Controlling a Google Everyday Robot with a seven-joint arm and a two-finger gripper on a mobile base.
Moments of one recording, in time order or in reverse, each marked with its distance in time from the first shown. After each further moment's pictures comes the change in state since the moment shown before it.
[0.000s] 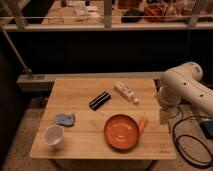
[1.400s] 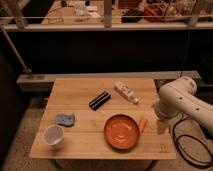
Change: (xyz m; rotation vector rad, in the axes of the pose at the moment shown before) arm -0.007 0.037 0.055 -0.025 -0.018 -0.041
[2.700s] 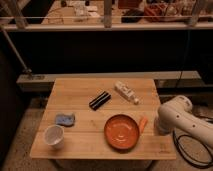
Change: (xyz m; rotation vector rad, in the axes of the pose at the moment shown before) arm 0.010 0.038 0.078 -0.032 0.011 -0.047
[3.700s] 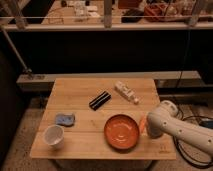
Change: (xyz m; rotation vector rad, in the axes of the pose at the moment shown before) arm -0.030 -0.001 0.027 0.014 0.054 -0.103
